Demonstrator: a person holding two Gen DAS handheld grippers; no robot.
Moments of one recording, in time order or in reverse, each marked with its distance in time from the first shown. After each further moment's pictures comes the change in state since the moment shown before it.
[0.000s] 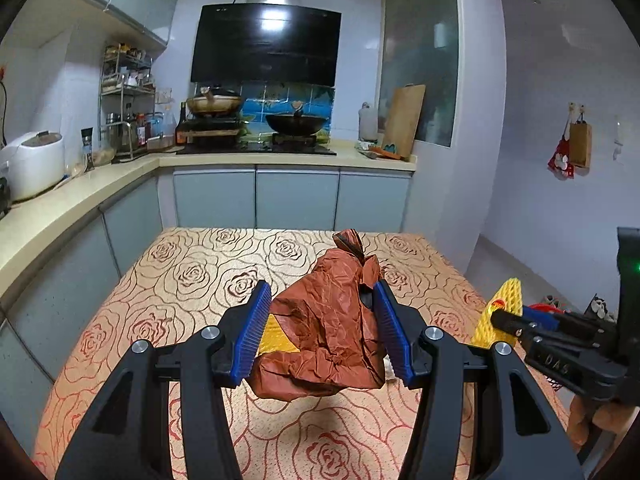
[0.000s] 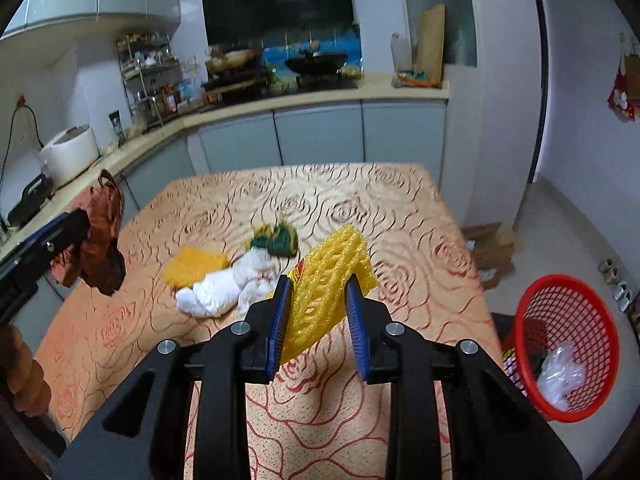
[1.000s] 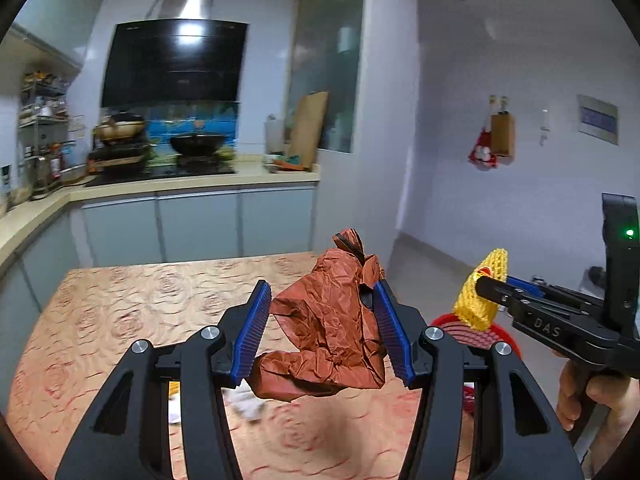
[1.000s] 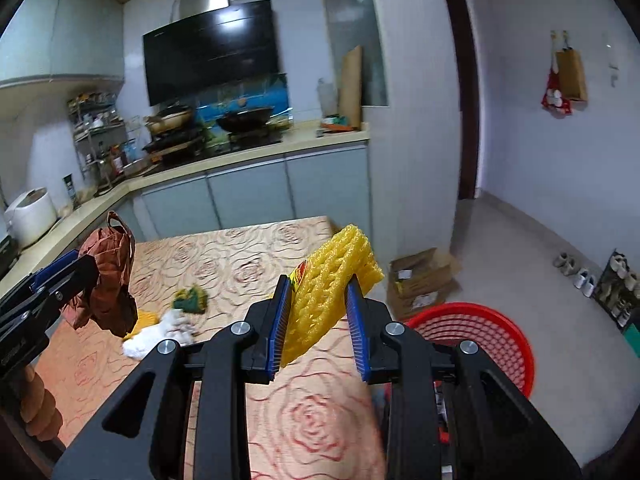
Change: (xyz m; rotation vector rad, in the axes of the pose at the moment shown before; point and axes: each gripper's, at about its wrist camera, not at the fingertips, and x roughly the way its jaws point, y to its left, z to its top) left arm 0.007 -0.124 0.023 0.106 -0.032 -0.307; right arm -0.073 -0.105 0.016 0.129 -0.150 -0.198
